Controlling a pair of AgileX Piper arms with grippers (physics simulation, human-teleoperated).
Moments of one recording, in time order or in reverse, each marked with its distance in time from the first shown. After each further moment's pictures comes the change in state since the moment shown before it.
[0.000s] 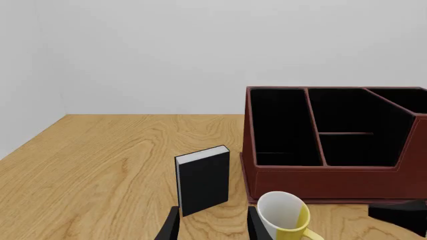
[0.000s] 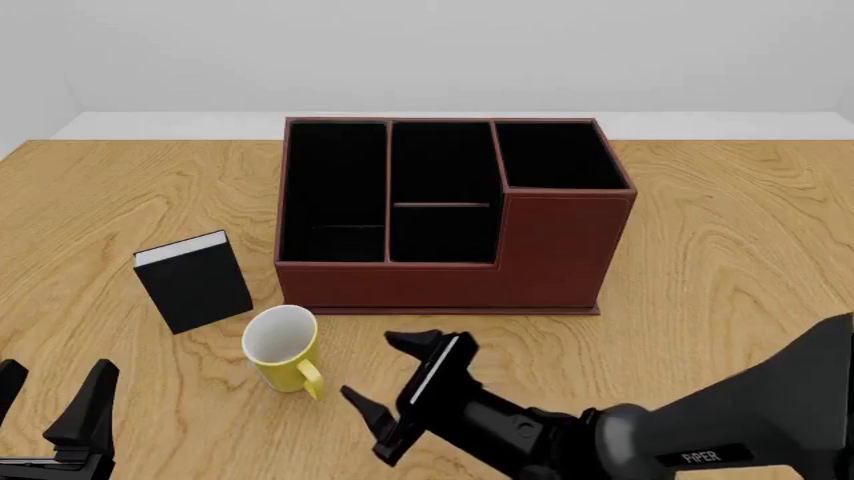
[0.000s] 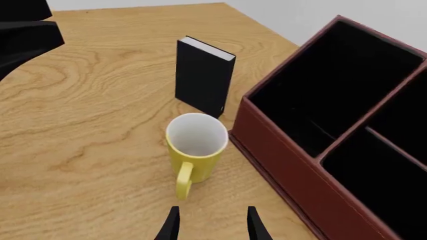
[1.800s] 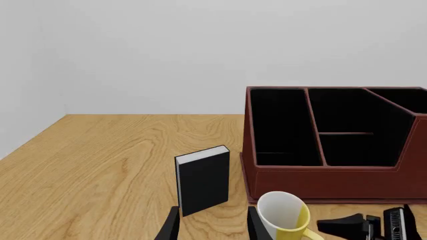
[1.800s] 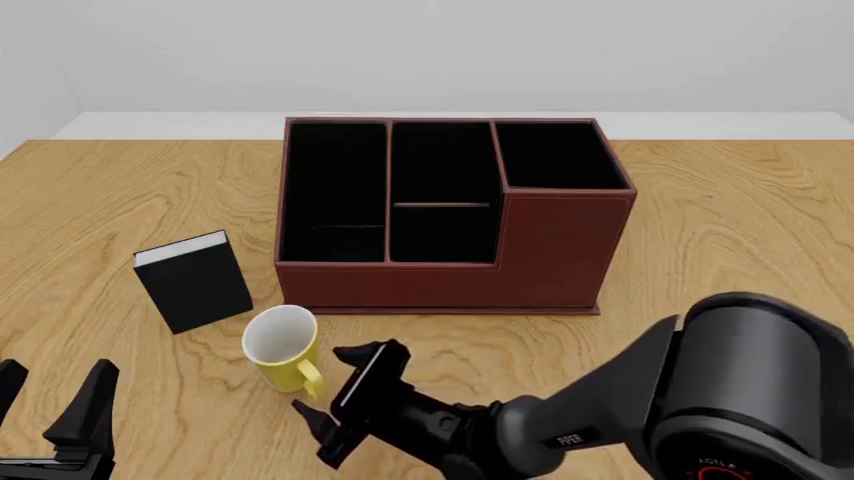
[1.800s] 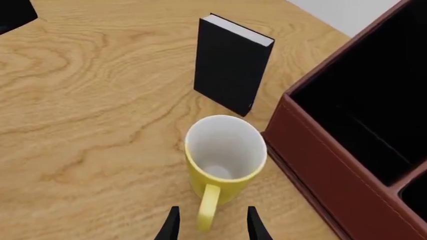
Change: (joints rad) left arm 0.000 0.000 0.000 0.000 0.000; right arm 0.056 0.252 -0.270 0.093 0.018
